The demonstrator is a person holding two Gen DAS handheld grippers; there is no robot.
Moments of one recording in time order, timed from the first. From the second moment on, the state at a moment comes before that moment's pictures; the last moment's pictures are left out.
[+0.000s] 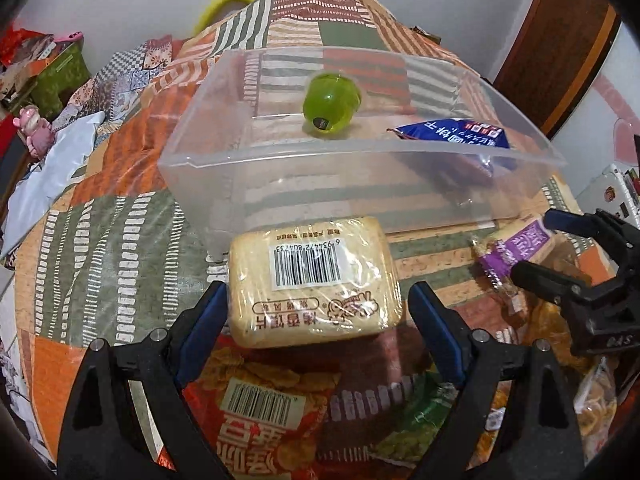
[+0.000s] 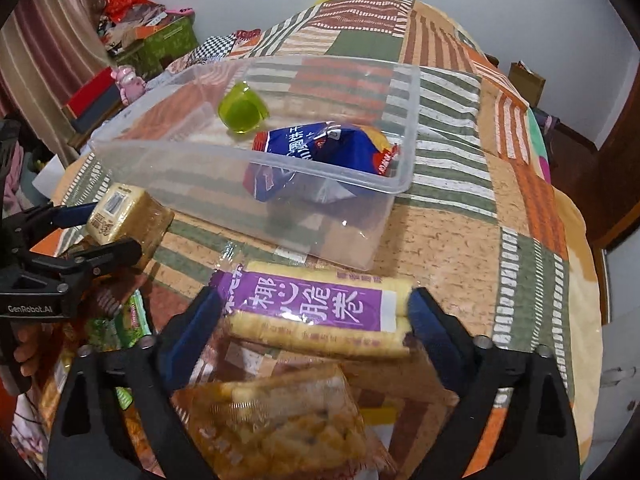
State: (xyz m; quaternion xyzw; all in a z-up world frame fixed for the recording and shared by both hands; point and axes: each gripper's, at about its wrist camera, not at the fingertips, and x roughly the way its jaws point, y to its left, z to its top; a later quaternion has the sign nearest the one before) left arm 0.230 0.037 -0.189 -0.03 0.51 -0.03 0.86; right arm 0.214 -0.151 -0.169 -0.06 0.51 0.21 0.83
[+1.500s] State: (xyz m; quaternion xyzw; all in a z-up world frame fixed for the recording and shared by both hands) left arm 0.201 0.045 -0.167 -0.06 0.48 -0.05 0.87; right arm 0.225 -0.197 -0.179 0.04 0.52 0.21 0.83
